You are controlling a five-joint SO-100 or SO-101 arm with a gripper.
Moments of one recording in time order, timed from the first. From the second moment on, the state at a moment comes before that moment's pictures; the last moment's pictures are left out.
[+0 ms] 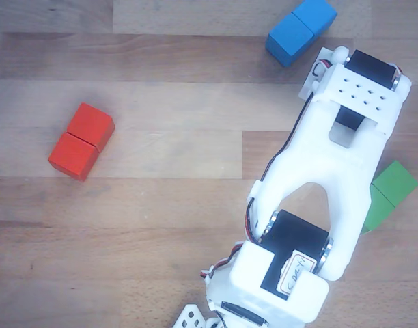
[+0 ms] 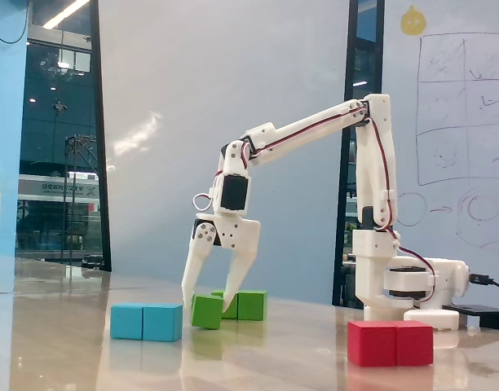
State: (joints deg) arm 24.1 86.8 110.1 59.5 -1.2
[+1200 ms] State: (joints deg) arm 44.5 95.2 98.6 73.5 -18.6
